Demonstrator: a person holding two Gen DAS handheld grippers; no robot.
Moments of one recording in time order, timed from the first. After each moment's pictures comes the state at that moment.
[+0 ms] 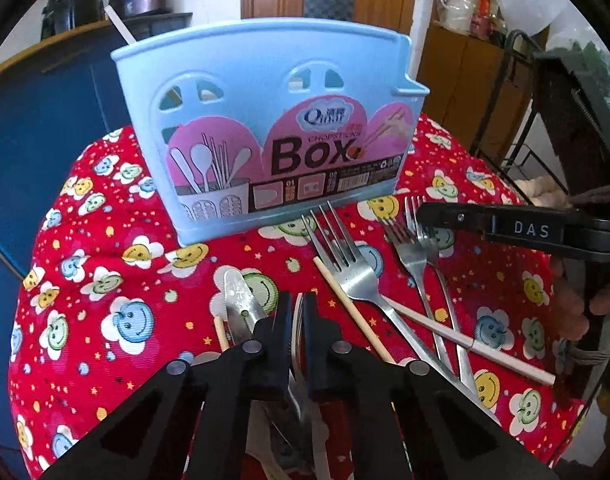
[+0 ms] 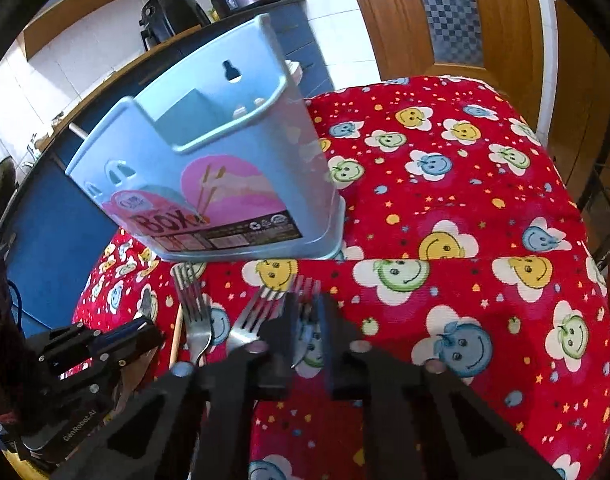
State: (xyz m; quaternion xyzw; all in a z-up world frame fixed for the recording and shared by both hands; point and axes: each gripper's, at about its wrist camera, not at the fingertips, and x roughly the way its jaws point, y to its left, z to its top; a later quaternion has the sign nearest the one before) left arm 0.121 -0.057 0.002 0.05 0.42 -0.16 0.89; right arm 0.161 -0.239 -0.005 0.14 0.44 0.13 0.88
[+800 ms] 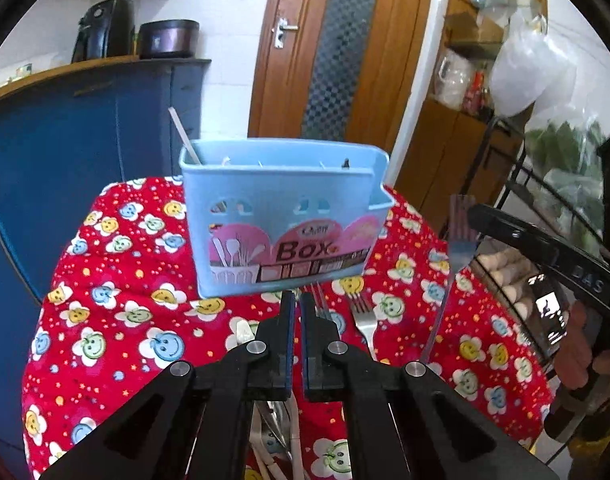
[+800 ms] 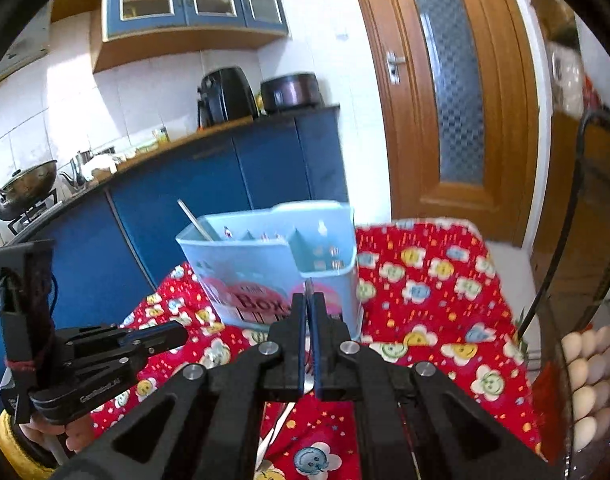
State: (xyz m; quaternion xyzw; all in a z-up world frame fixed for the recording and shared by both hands) left arm 0.086 -0.031 0.068 -0.04 0.33 -0.17 0.93; right arm 0.074 -0.219 0.103 0.07 0.25 0.12 0.96
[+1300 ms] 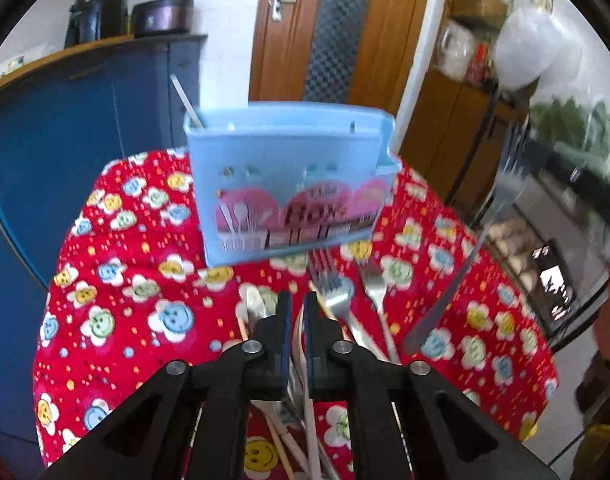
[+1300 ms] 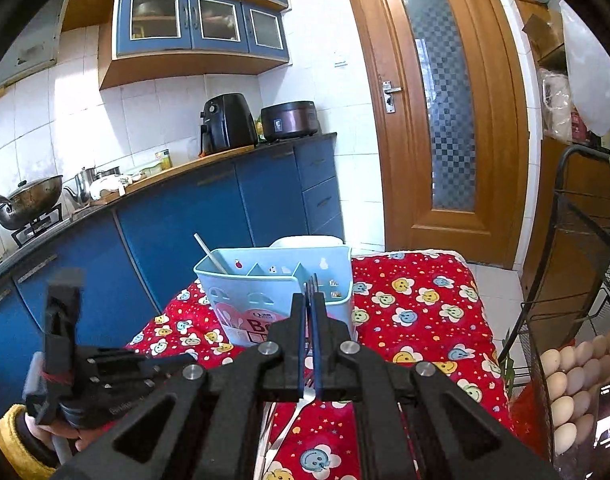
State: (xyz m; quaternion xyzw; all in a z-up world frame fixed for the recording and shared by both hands) left arm 0.090 -0.033 0.052 0.00 0.39 -0.17 0.90; right arm 0.046 -0.223 0.132 0.06 0.21 0.11 0.97
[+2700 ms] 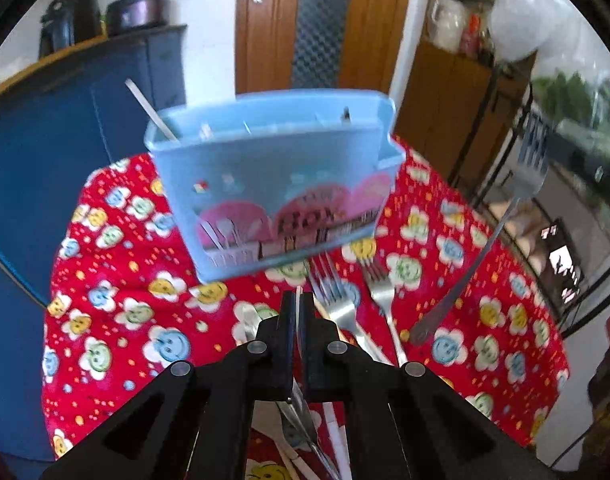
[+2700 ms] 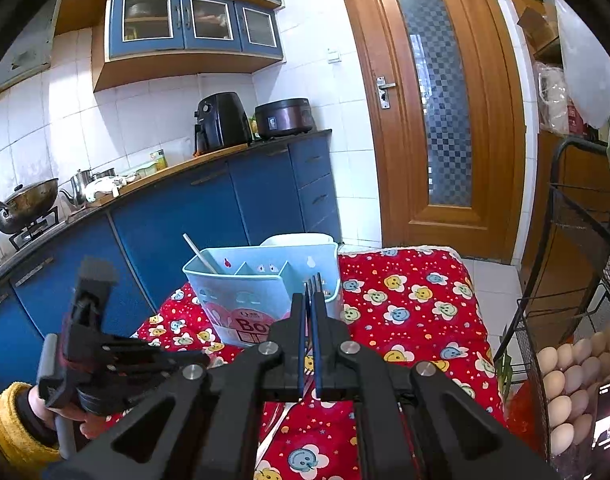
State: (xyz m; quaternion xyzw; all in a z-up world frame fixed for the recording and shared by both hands) left arm 0.117 -0.041 0.066 0.03 0.40 -0.18 0.90; right arm 0.051 -0.234 0.129 0.07 0.22 0.11 0.97
